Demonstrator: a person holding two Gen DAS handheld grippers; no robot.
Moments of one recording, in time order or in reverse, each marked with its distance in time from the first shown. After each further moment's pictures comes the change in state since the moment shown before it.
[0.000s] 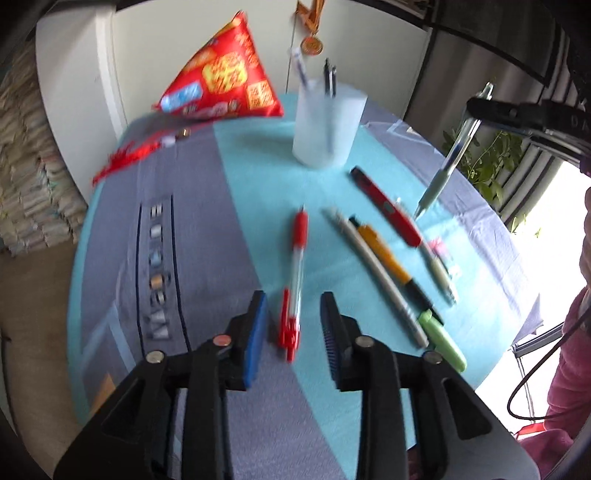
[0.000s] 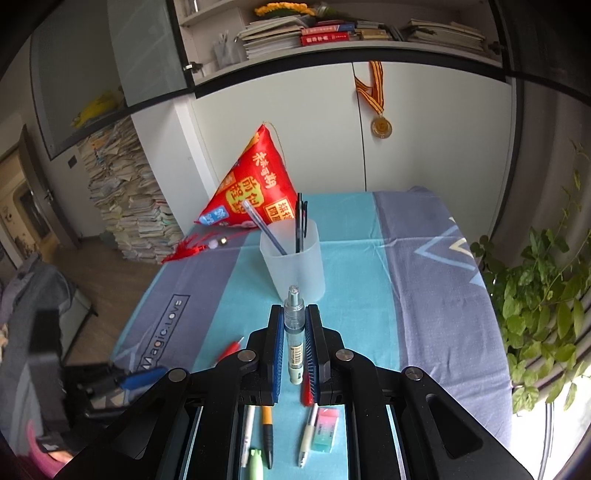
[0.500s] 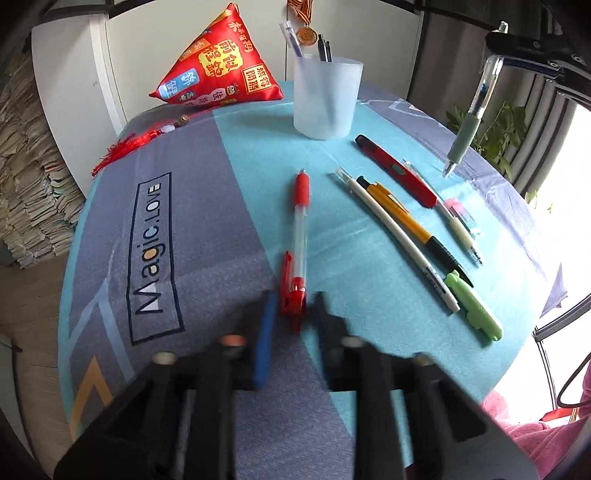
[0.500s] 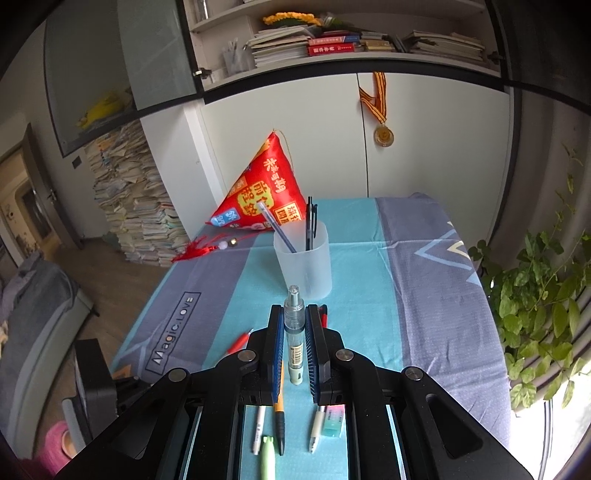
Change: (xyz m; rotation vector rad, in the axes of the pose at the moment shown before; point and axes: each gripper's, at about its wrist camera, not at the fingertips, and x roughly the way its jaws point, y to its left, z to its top) left arm 0.012 0.000 -0.020 0.066 -0.001 0.044; right arm -0.024 0.015 -0.008 -0.013 -0.033 -0.003
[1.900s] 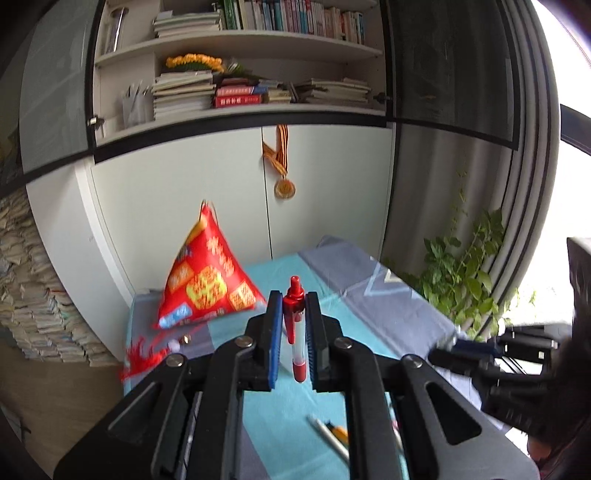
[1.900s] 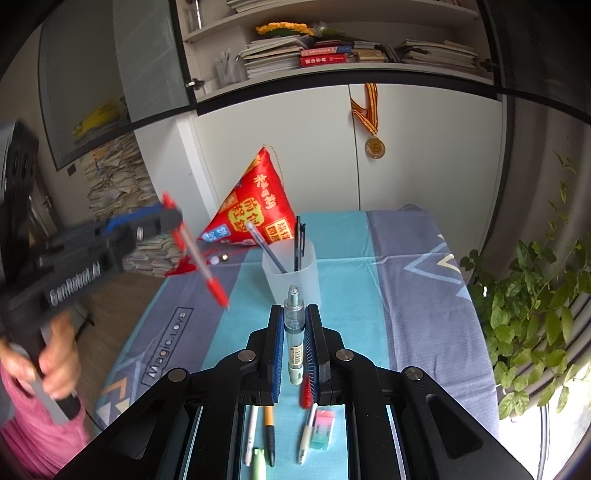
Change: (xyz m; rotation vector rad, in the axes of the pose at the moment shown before) left arm -0.099 -0.034 0.189 0.098 -0.411 -0.002; right arm -0.002 -0.012 0.015 0.010 -0.028 -0.026
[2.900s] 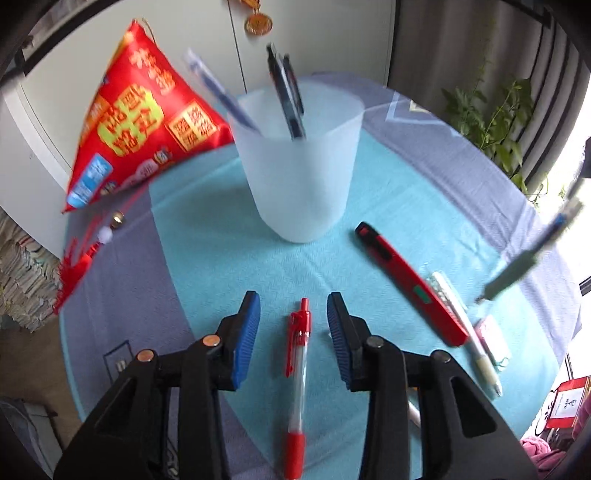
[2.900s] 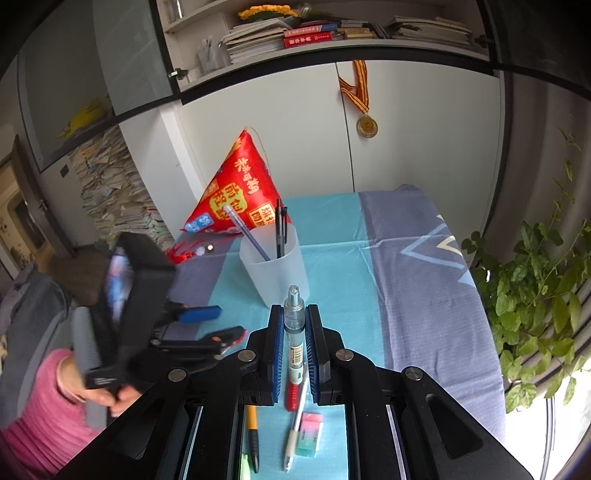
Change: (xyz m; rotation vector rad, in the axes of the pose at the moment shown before) left arm 0.140 0.000 -0.121 0.083 0.547 -0.039; right arm 0.026 -0.019 -0.004 0.031 0.053 0.008
